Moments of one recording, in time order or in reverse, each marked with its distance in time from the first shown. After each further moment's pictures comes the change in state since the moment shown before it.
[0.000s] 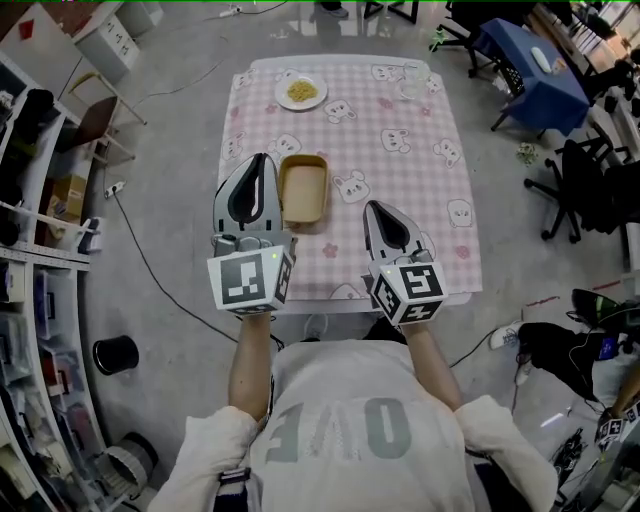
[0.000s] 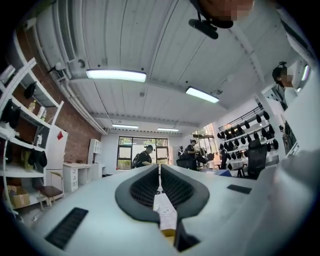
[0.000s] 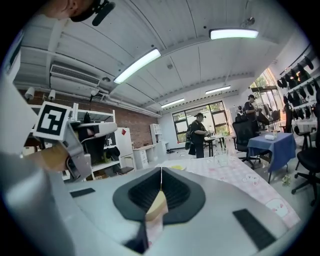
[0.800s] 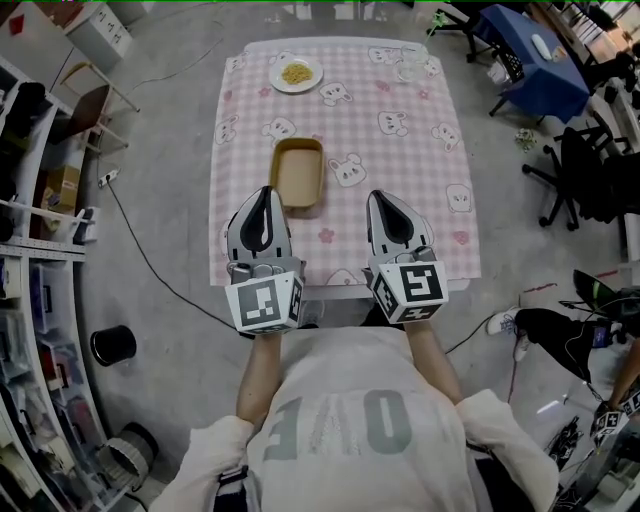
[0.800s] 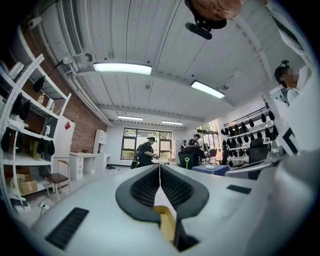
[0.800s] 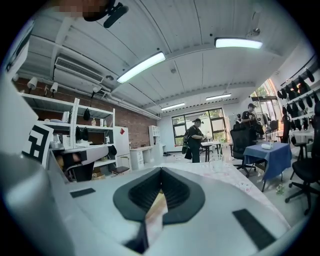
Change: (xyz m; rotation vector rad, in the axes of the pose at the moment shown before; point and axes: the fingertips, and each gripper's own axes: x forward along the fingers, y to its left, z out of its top) left arm -0.049 -0.019 -0.057 -0.056 0.083 0.046; right arm -0.014 0.000 0.004 -0.067 -0.032 -0.040
